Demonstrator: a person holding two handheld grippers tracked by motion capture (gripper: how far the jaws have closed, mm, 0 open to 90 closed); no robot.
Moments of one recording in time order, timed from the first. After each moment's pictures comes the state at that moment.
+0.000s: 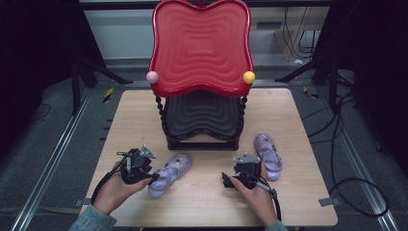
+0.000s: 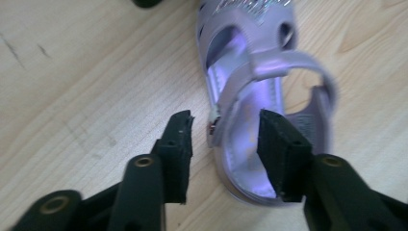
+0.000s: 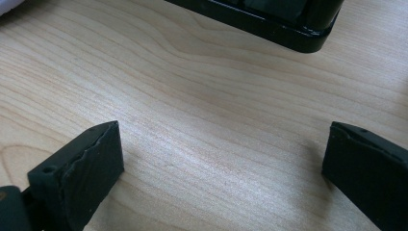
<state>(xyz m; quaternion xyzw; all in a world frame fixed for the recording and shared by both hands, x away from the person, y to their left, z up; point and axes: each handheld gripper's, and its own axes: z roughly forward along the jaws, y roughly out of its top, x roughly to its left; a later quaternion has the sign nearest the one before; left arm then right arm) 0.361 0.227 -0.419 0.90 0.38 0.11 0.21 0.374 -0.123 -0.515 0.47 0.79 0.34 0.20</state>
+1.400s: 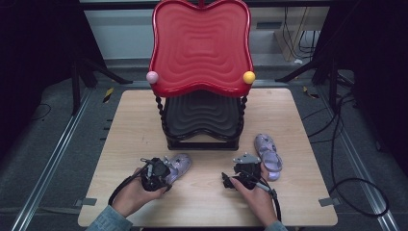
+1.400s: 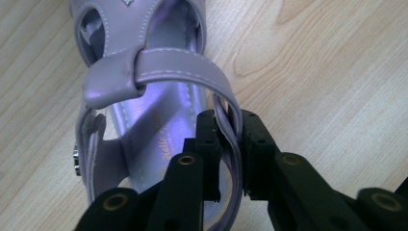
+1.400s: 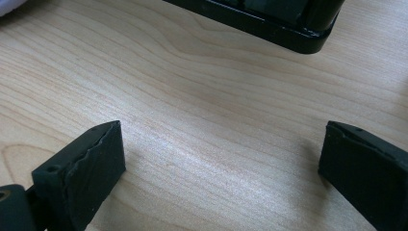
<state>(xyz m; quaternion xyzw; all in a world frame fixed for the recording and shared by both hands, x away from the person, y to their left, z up) 0.358 0.181 -0.450 0.93 0.34 0.04 0.15 0.373 -0.122 -0.515 0.47 0.79 0.34 0.21</state>
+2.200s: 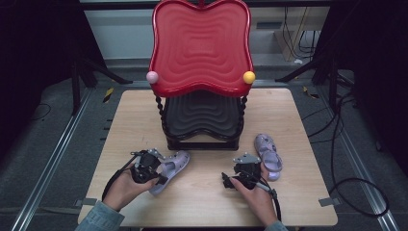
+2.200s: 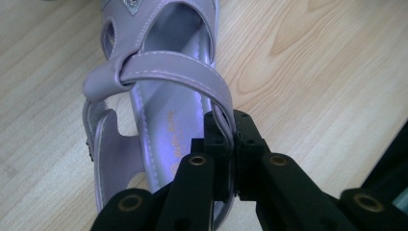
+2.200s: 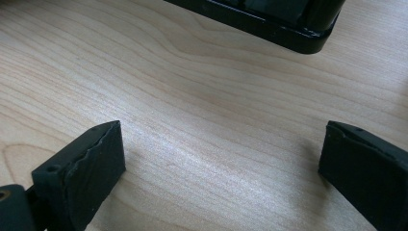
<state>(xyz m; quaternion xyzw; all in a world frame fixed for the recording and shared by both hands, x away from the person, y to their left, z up) 0.371 0.210 -0.427 0.90 0.36 -0.01 0.24 0.373 -0.122 -0.515 0.47 0.79 0.34 0.21</state>
